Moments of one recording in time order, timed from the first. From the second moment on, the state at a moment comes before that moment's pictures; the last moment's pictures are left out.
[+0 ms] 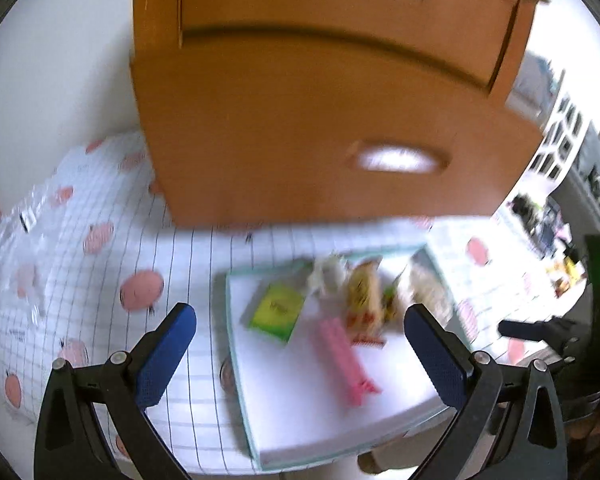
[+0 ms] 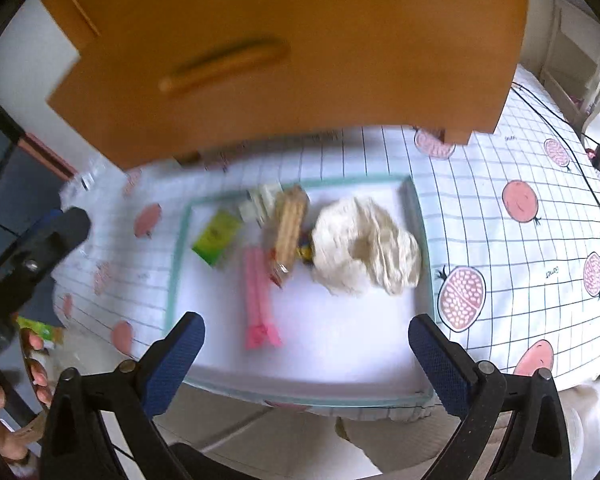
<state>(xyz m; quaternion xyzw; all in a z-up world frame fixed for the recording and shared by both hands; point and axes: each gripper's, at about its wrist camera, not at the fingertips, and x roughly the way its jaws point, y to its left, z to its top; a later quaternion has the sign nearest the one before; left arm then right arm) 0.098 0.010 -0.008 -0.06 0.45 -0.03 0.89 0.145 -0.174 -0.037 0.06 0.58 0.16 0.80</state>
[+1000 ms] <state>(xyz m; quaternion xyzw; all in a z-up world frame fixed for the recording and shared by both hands) 0.112 -0.020 -0.117 -0.07 0.55 -0.03 0.83 0.189 -0.198 -0.108 0.14 0.57 0.12 0.80</state>
